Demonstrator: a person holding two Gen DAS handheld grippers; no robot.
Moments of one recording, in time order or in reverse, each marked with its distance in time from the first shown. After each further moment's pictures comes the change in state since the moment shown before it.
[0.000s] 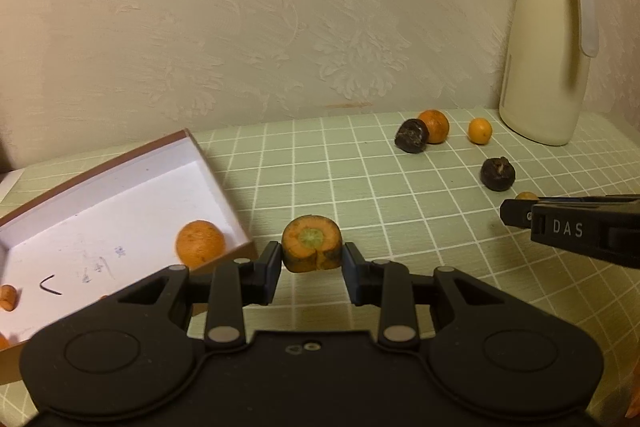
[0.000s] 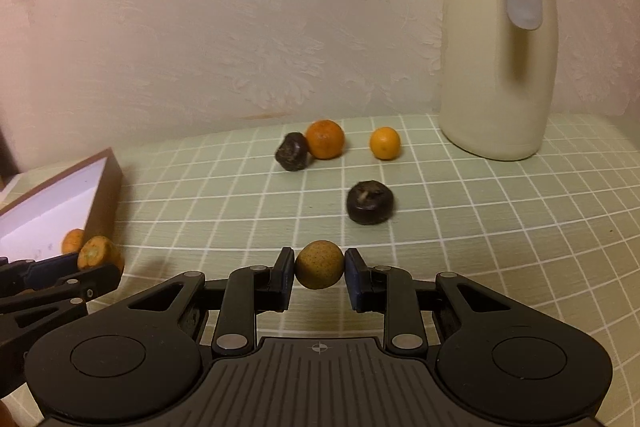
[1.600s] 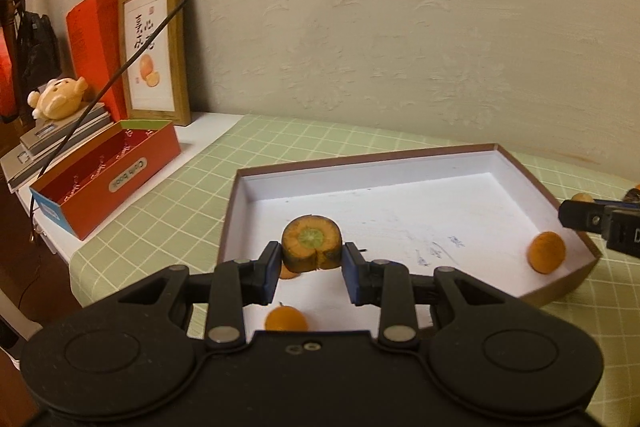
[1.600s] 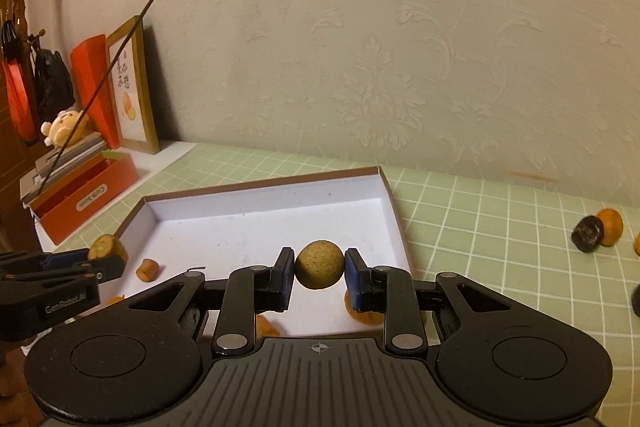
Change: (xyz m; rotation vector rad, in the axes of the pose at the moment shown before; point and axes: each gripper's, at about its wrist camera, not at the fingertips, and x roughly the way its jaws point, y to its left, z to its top) left arm -0.061 0.208 -0.027 -0.290 0.002 0.390; right arm 0.012 0.211 0.016 -0.259 -0.029 0.377
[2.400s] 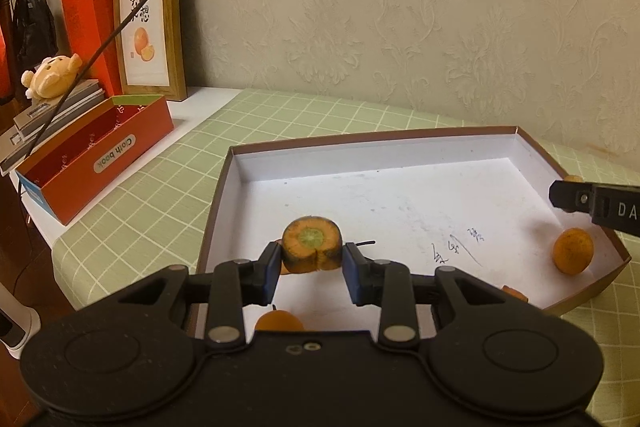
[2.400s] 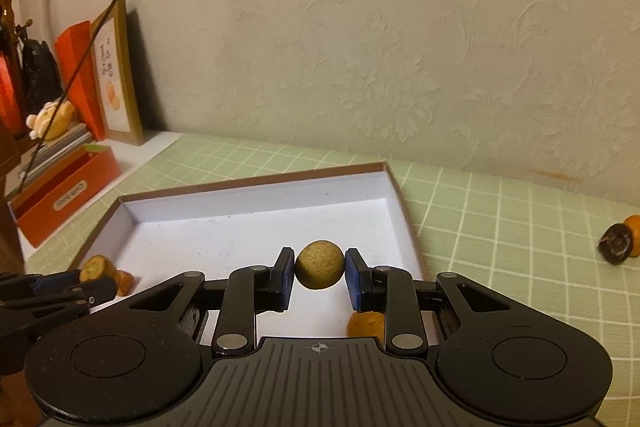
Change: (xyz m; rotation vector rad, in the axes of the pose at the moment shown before) left arm 0.033 -0.001 0.001 -0.012 0.070 0.010; right arm 0.051 -0.002 0.011 -0.009 0.045 -0.025
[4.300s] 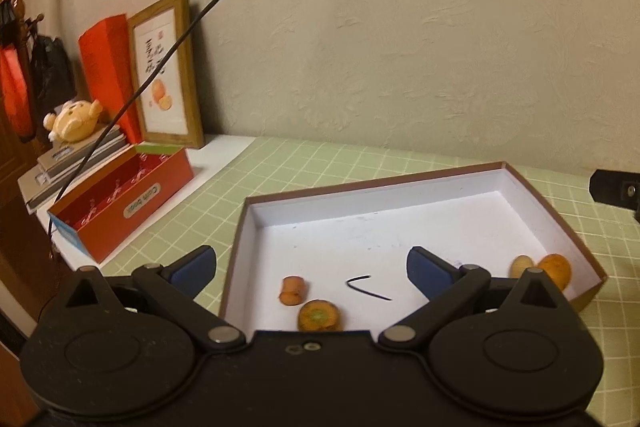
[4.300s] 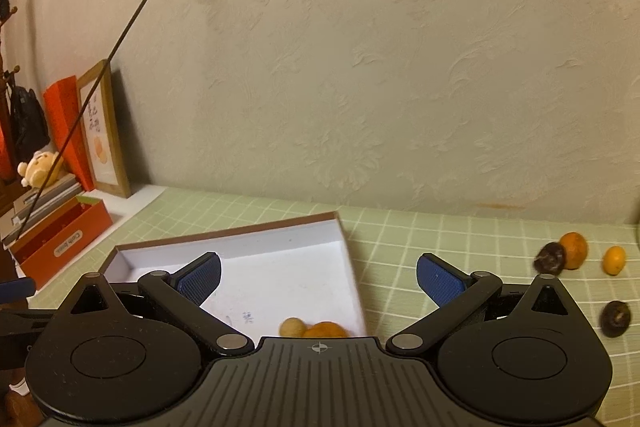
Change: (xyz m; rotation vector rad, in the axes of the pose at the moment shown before) left arm -0.045 -0.022 0.011 0.046 -0.113 0.051; right arm -0.068 -0.025 0.007 0.062 -0.138 -0.049
